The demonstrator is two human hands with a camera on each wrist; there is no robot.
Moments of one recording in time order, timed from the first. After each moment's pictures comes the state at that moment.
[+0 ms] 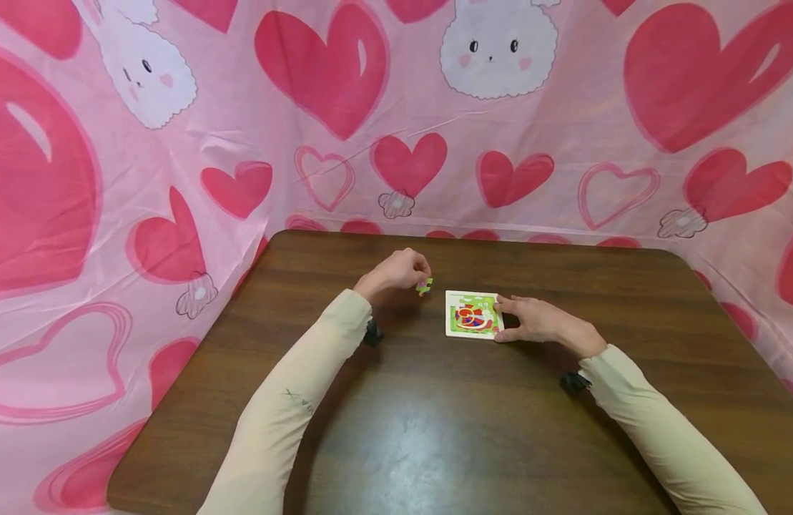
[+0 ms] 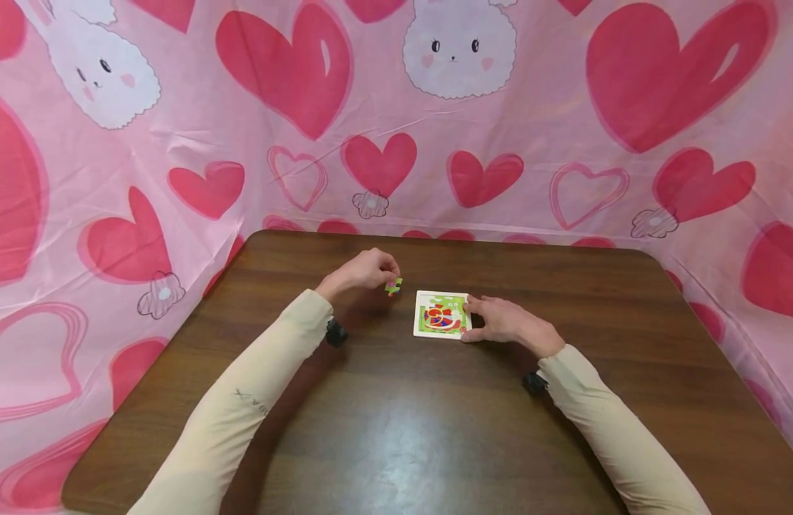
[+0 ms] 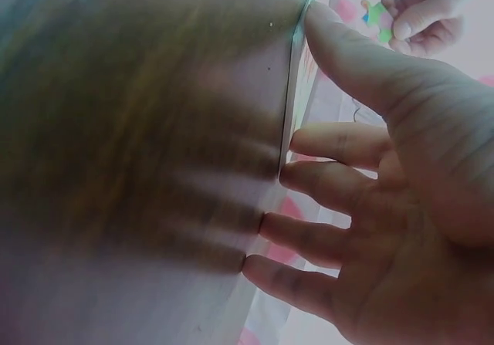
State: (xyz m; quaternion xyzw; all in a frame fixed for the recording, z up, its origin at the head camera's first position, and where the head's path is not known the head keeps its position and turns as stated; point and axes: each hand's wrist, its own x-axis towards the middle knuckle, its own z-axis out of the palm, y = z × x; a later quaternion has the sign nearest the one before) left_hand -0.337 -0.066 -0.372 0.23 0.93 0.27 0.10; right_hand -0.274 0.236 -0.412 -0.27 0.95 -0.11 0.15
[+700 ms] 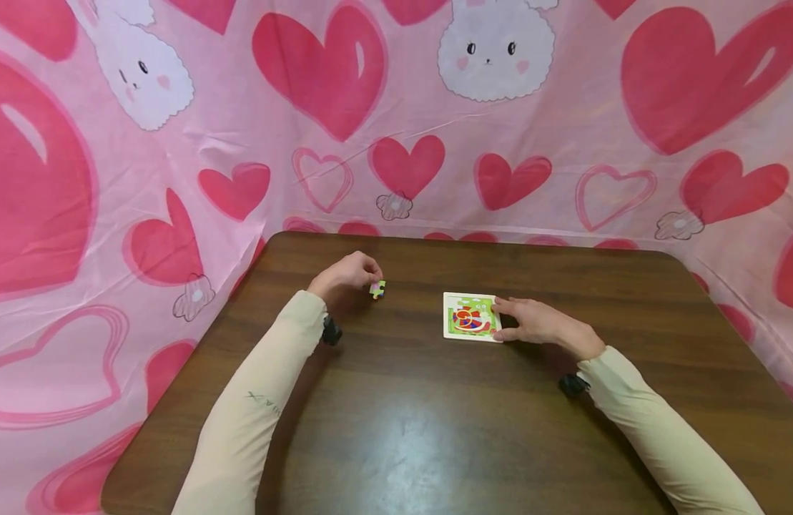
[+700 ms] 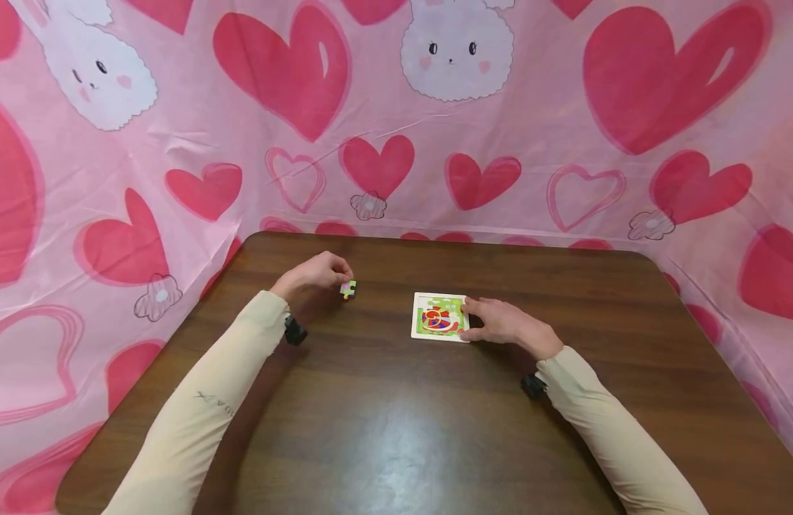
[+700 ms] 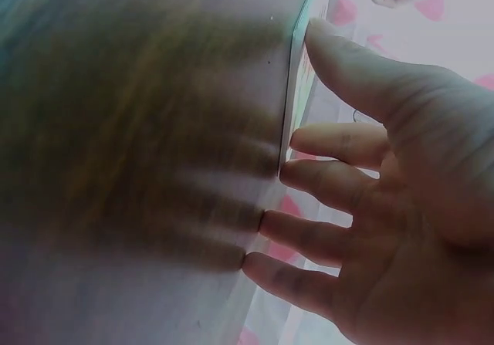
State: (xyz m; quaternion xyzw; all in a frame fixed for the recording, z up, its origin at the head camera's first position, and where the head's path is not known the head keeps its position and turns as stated) left_hand -0.348 -0.154 -0.384 0.17 0.92 0.31 0.16; right_hand -0.272 0.237 -0.411 -0.27 0.94 -0.12 0.15
